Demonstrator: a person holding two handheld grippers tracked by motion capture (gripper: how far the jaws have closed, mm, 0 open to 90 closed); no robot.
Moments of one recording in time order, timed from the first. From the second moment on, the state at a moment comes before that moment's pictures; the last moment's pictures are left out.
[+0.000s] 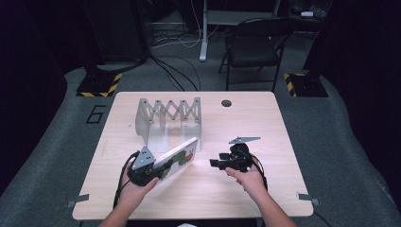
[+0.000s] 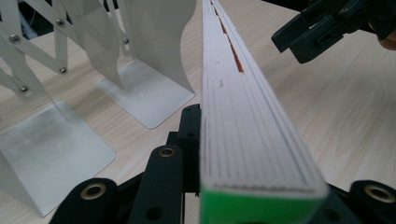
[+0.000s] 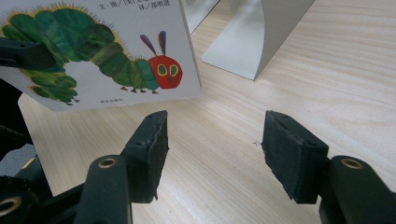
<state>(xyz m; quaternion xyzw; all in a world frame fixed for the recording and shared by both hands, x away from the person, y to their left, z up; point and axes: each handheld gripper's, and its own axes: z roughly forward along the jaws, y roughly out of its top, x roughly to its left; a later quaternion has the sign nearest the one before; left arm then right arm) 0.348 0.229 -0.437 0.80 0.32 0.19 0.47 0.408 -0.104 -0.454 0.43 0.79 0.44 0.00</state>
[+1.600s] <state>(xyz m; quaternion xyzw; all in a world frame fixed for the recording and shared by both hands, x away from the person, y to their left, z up) 0.346 0.312 -0.429 0.72 0.44 0.26 0.47 0.425 -0.087 -0.461 0.42 0.80 0.43 -0.01</state>
